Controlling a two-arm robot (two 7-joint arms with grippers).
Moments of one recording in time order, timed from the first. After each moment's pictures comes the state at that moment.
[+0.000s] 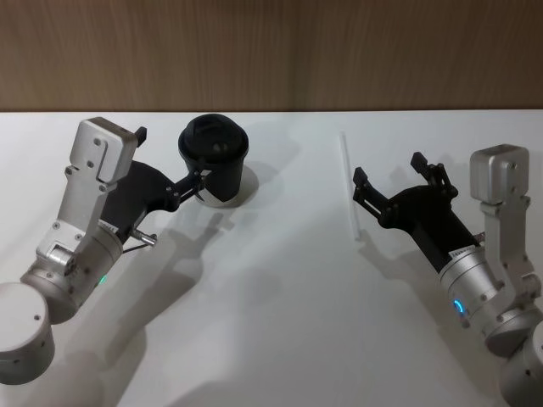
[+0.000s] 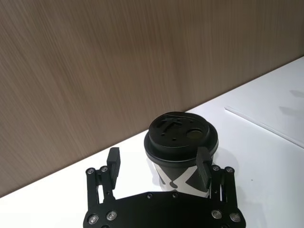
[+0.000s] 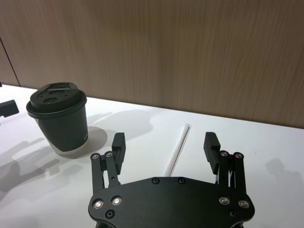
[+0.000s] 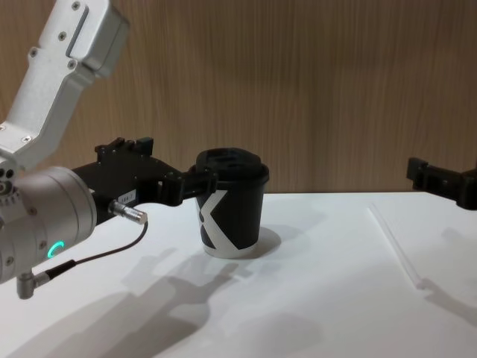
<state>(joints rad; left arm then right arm) -0.24 0.38 0.45 -1.63 -0.20 0.01 -0.01 -0.01 0.34 -0.23 -1.77 0.29 0.03 0.07</state>
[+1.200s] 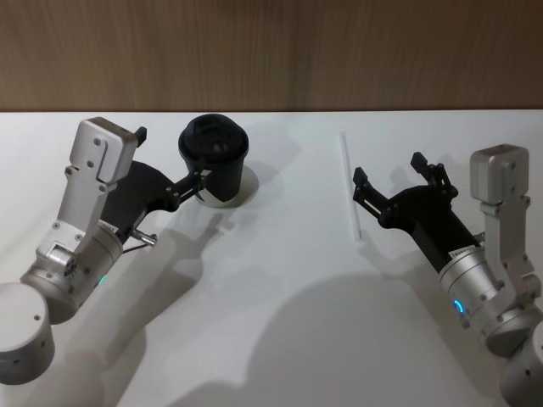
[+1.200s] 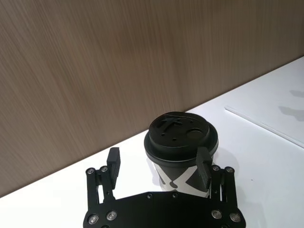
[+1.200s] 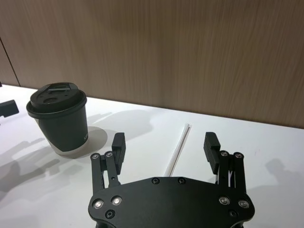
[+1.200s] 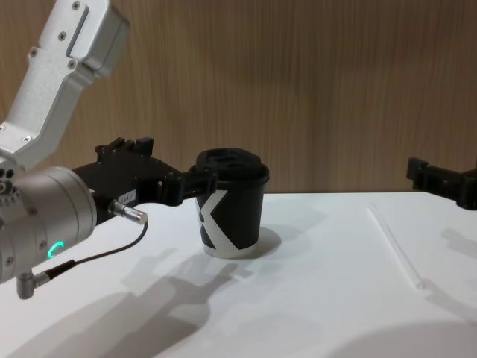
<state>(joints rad) -0.24 0.38 0.45 -1.63 -0.20 0.01 -0.01 -0.01 0.34 -0.23 -1.77 0.29 0.03 0.07</state>
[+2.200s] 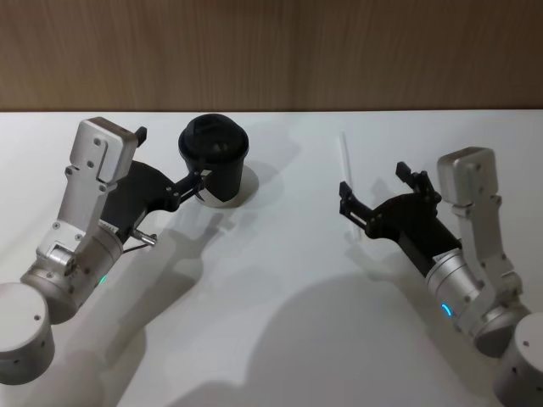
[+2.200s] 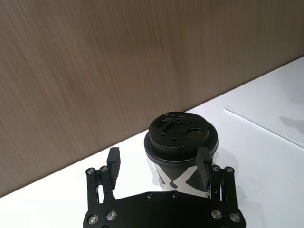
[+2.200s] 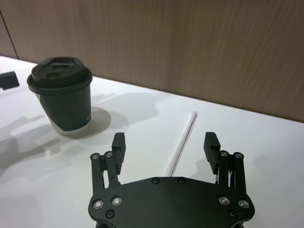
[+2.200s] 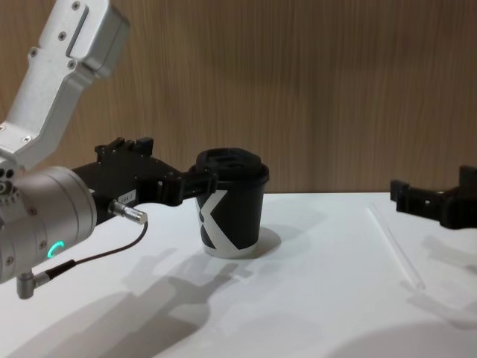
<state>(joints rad) -0.24 0.38 0.45 -1.63 -0.20 0.01 -0.01 0.00 0.35 -0.26 -1.77 0.22 0.11 0.06</state>
